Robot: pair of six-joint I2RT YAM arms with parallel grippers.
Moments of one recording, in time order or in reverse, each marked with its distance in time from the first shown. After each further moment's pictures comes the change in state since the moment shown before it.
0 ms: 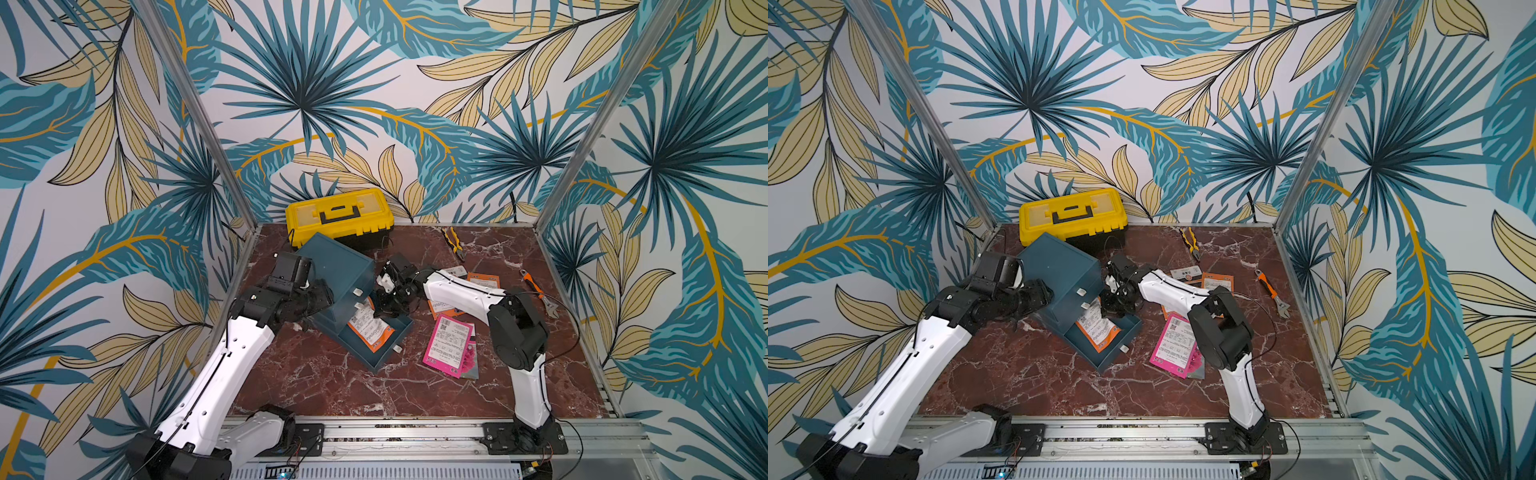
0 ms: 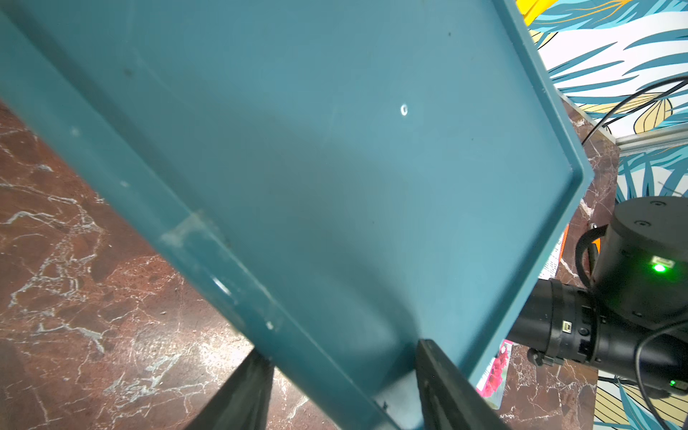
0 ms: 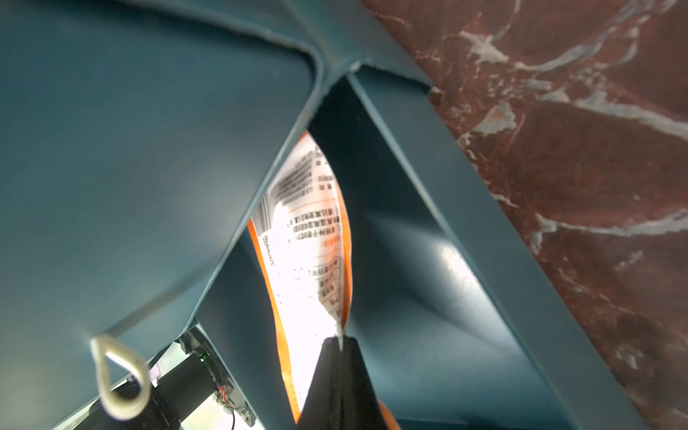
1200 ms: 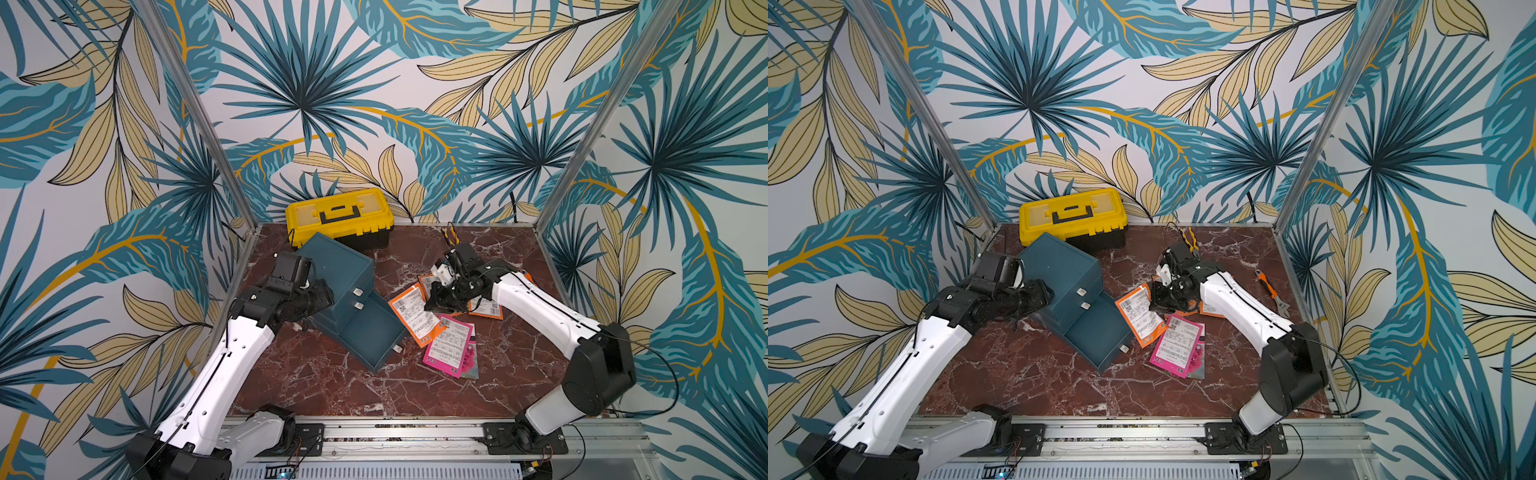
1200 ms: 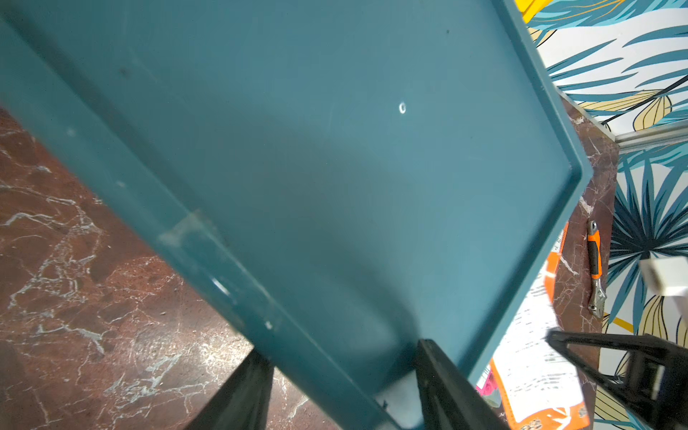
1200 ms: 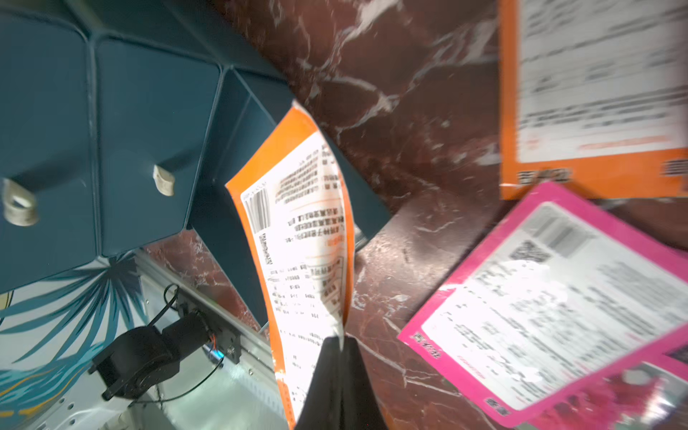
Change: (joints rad) left arm 0.000 0.000 0.000 0.000 0.005 0.006; right arm -0.275 -0.529 -0.306 -0.194 0.061 -0.140
